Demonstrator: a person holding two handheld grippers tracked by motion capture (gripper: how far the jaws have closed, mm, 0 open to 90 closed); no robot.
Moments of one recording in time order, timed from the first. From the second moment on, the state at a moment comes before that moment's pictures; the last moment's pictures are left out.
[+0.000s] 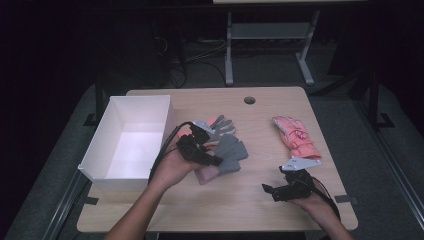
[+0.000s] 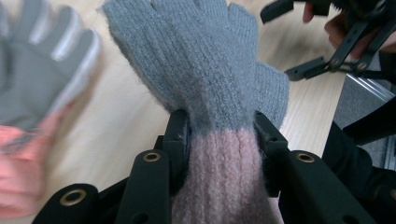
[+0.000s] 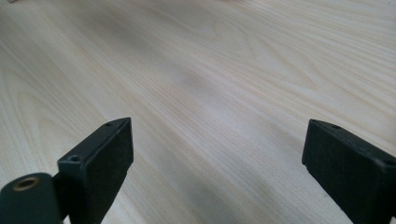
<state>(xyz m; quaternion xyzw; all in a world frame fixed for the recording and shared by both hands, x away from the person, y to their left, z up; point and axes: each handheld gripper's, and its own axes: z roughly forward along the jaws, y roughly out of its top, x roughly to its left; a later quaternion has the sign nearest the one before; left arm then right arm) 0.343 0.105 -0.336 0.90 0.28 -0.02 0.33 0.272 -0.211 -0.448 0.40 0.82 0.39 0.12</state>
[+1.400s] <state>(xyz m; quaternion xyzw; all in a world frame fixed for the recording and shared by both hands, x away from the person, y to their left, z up) 0.406 0.317 -0.351 0.78 0.53 0.11 0.30 0.273 -0.213 -0.451 0.40 0.82 0.38 0.13</state>
